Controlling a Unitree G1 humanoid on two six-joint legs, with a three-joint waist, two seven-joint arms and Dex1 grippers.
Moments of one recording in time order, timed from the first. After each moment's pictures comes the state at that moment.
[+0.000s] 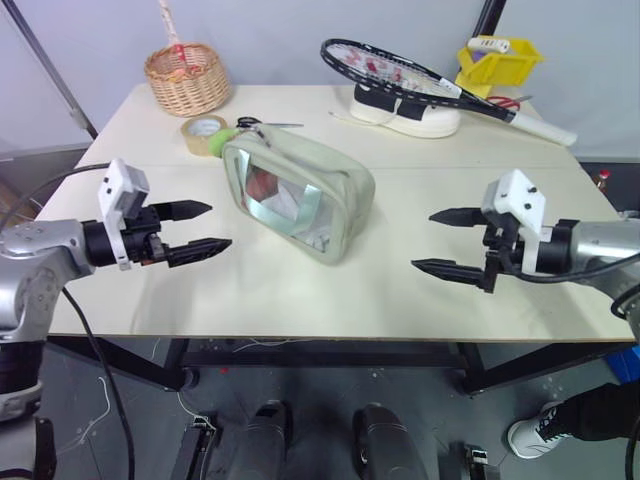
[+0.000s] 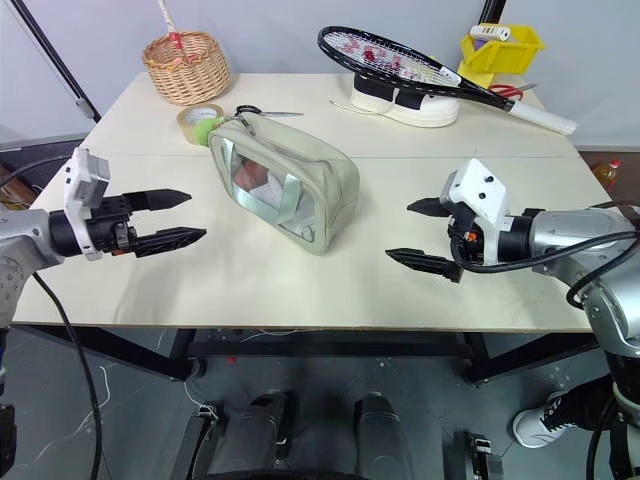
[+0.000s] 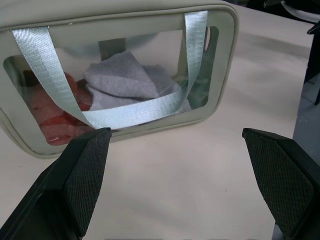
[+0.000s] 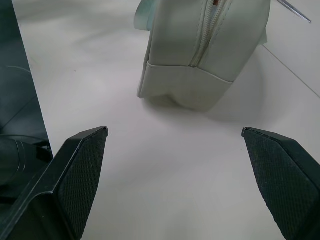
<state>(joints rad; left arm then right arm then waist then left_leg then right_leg) -0.42 0.91 0.22 -0.08 -0.66 0.65 -1.13 -0.41 -1.02 -0.14 -0.41 0.63 0.77 0.93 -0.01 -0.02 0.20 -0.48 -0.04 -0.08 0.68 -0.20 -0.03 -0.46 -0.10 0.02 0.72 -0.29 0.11</state>
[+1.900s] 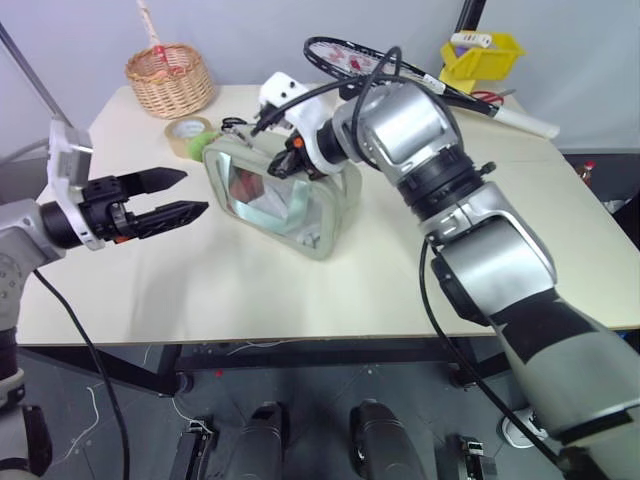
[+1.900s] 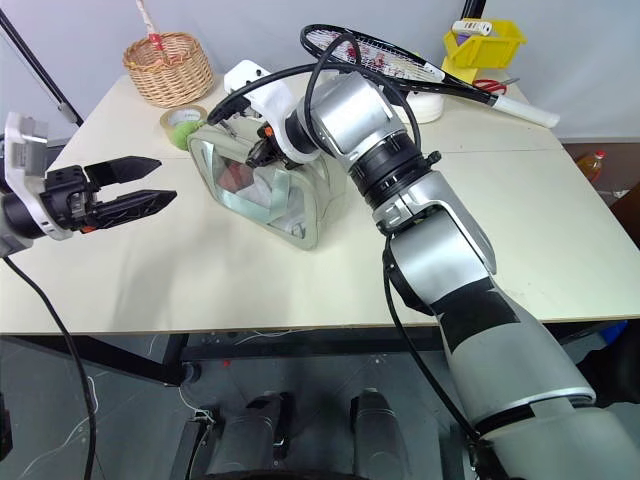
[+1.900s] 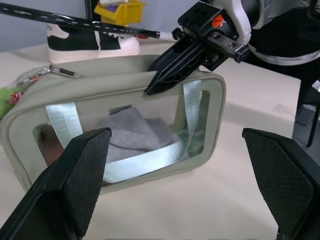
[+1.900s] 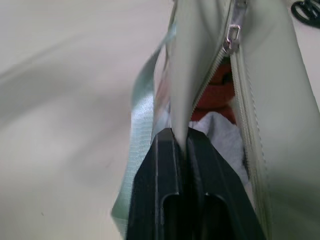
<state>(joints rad) -0.48 0.93 0.36 -0.05 -0.79 0.71 -1.07 -1.56 -0.21 0.42 0.72 0.17 0.90 0.91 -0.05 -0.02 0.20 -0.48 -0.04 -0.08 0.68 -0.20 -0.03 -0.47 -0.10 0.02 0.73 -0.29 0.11</state>
